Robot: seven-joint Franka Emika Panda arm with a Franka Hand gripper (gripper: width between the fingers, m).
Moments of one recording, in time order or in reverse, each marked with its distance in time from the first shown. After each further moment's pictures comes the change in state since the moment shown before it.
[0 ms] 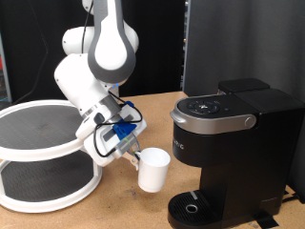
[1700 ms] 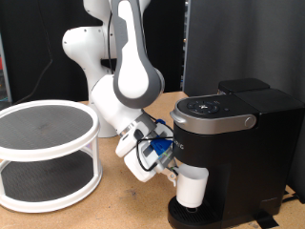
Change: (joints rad) arm 0.047 0.201 0.152 0.142 0.463 0.018 -0.354
